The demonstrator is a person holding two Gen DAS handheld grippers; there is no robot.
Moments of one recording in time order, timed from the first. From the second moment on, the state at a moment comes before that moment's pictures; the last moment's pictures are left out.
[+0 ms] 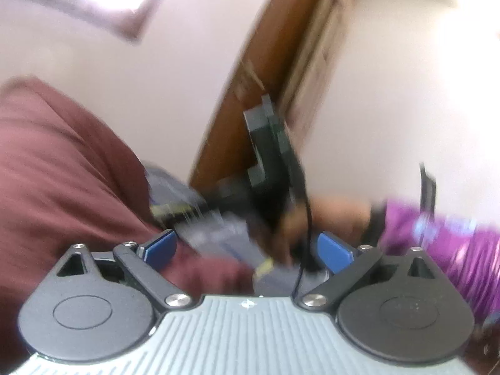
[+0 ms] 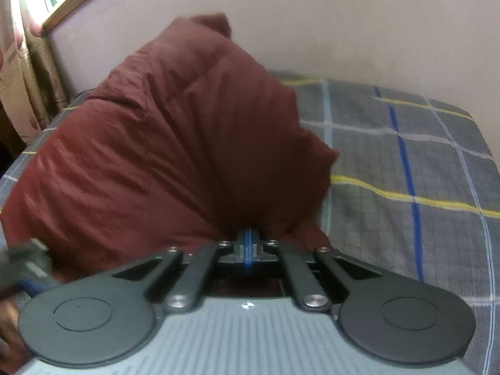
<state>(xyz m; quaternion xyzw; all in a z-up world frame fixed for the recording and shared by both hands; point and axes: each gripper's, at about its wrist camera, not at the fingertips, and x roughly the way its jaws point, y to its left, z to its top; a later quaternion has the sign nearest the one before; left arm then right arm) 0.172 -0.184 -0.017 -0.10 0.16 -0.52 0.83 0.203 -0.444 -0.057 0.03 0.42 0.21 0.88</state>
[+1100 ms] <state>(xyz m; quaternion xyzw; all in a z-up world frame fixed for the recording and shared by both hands) 0.215 -0.146 -0.033 -0.12 0.16 -0.44 0.88 0.185 -0.430 -0.014 0.31 0.27 0.02 0.91</state>
